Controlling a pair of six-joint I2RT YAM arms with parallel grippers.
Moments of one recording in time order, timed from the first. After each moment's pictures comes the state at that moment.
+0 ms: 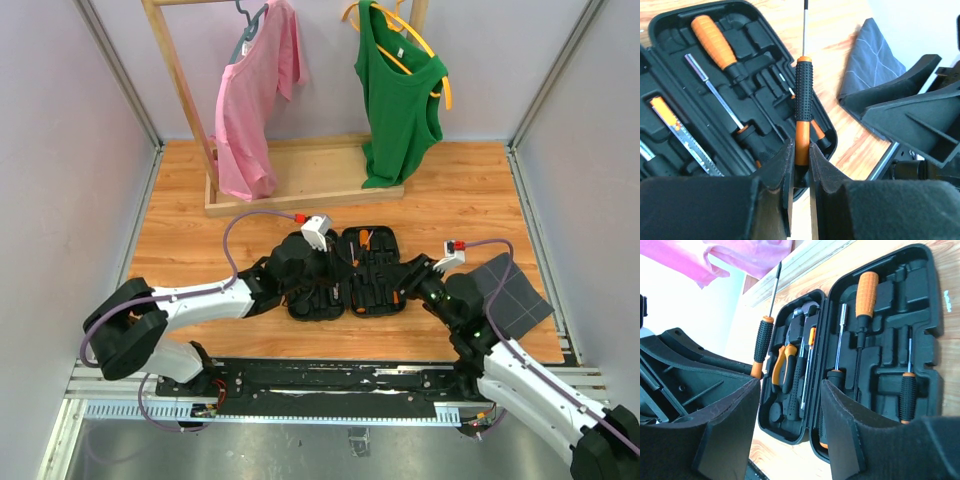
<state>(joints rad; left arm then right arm) -0.91 1.37 0.65 0.40 -0.01 -0.66 0.58 0.59 0.17 0.25 0.05 0.88</state>
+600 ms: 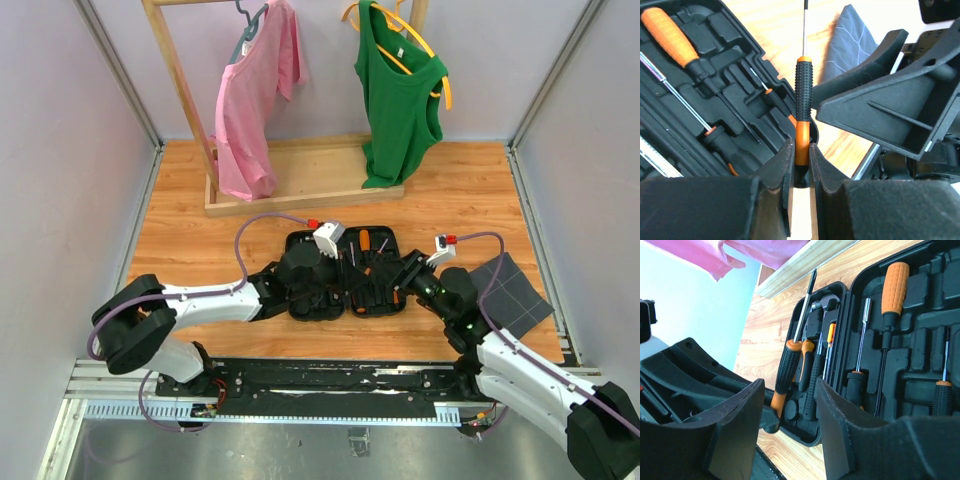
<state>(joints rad) -0.98 1.43 0.67 0.46 0.00 -0.66 0.58 0.75 0.18 0.42 -0.05 0.92</state>
